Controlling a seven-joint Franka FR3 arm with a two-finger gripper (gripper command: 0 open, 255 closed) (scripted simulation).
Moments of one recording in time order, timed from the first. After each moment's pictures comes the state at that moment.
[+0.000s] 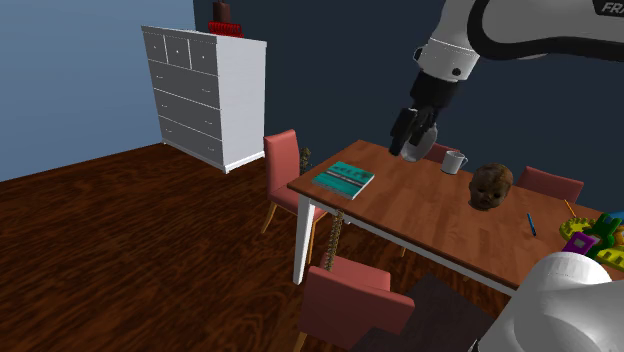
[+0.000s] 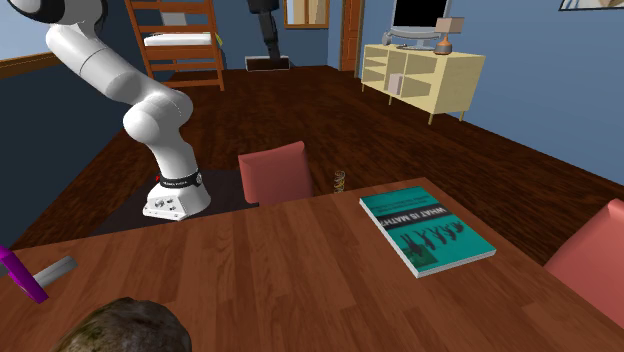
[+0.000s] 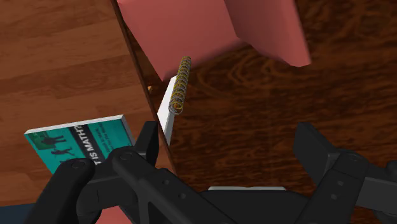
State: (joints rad) arm 0.00 -0.77 0.05 -2.26 0.00 1.67 -0.05
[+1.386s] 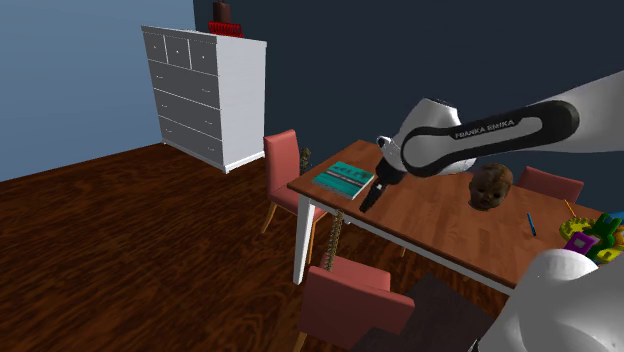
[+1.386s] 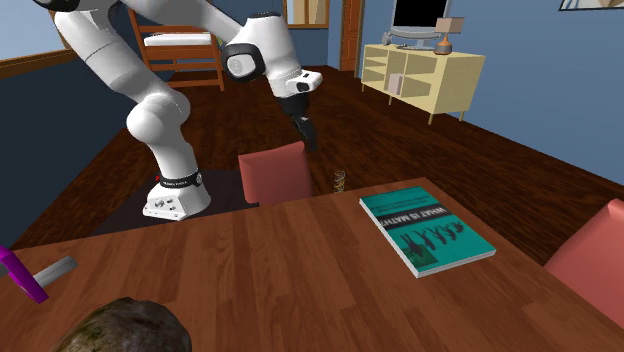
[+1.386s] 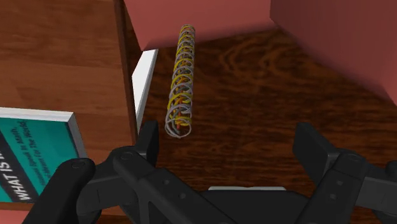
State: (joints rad) arm 0.10 -0.50 -0.25 -2.69 0.03 2.48 -0.53
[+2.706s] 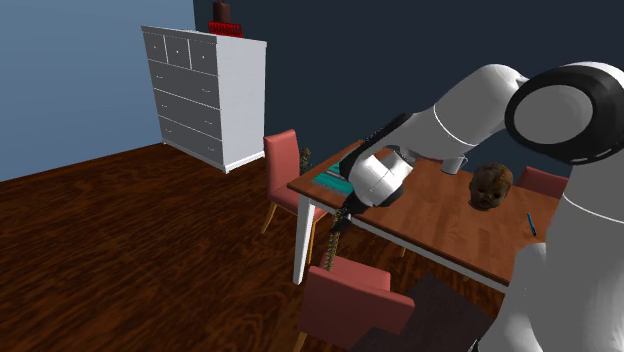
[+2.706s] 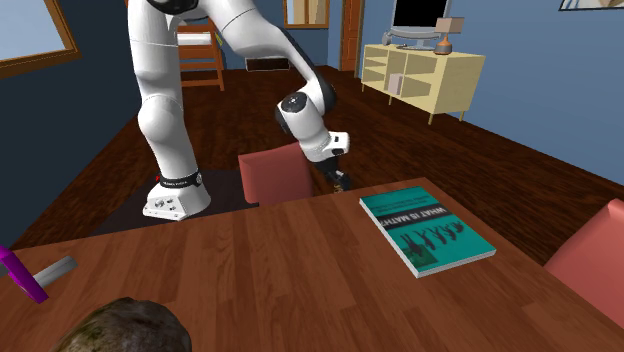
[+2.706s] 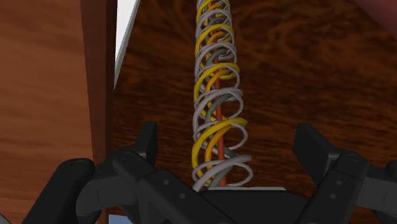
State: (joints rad) arm 0.42 0.17 -0.48 -2.44 1.24 2.78 -1.77
